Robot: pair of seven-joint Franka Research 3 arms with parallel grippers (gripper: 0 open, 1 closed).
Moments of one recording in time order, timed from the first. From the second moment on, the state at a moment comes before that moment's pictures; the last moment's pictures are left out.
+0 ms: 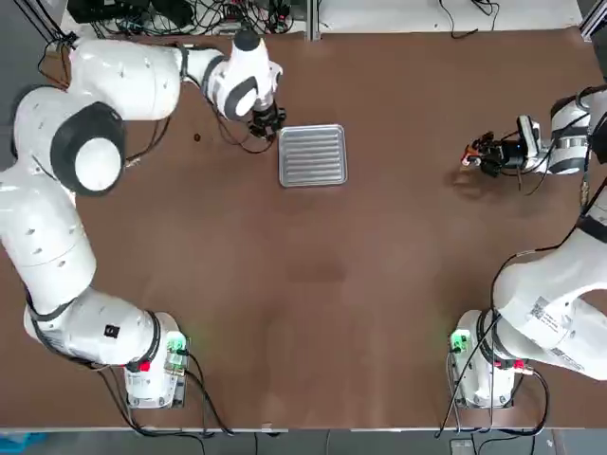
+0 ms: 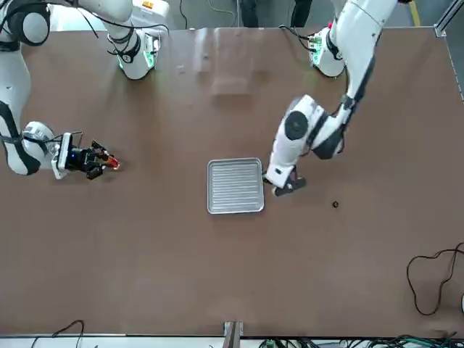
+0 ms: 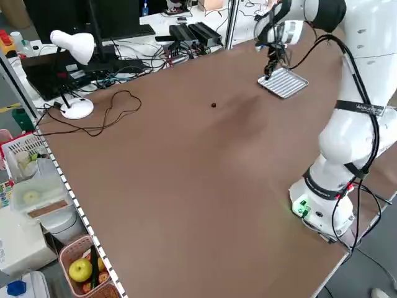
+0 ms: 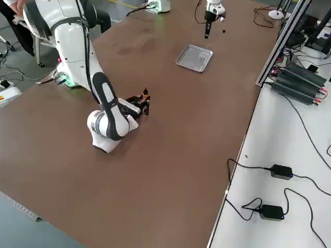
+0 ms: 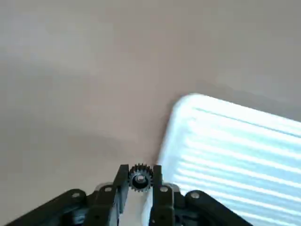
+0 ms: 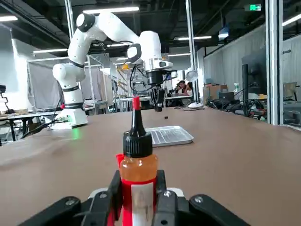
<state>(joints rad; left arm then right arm) -0.26 0.52 -0.41 -1.87 0.26 2.41 -1.13 -0.55 0.80 -0.06 -1.90 1.08 1.30 -2.72</state>
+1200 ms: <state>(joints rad) -0.41 0.72 -0.40 -1.65 0.26 2.41 -1.33 -0.25 0.74 -0.05 -1.84 1.30 1.33 -2.69</state>
